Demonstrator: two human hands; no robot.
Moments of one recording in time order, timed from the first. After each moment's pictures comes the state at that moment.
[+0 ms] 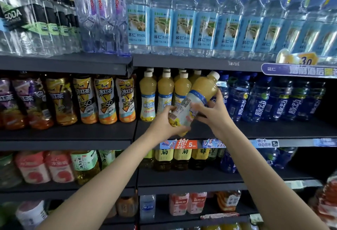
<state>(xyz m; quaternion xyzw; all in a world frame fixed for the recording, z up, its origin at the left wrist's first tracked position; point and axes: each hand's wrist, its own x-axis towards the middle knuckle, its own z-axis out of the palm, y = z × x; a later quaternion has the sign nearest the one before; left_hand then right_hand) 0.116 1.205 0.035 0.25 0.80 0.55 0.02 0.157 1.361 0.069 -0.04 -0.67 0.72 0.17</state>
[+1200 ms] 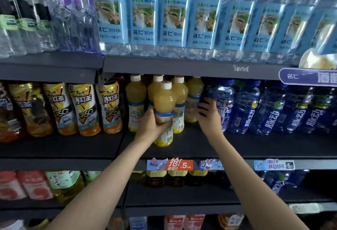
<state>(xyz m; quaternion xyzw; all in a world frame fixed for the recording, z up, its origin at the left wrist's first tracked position) 0.011 1.247 0.006 0.17 0.84 0.49 -0.15 0.043 1.422 0.020 -0.06 -0.79 0.54 0.28</state>
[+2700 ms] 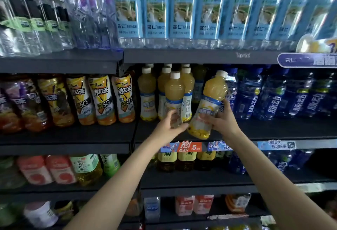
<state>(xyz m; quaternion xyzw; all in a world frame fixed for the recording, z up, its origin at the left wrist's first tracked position) 0.077 1.230 0.004 0.21 0.80 0.55 0.08 0.116 1.410 0.020 -0.09 -0.72 0.66 0.19</state>
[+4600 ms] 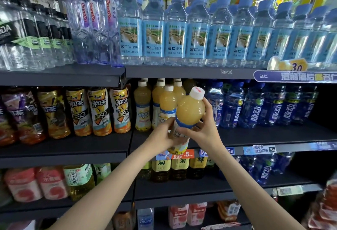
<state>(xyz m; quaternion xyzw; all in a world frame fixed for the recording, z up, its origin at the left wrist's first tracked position) 0.099 1.216 0.027 0.38 0.77 0.51 0.02 0.162 1.354 0.042 0.09 -0.76 0.57 0.29</state>
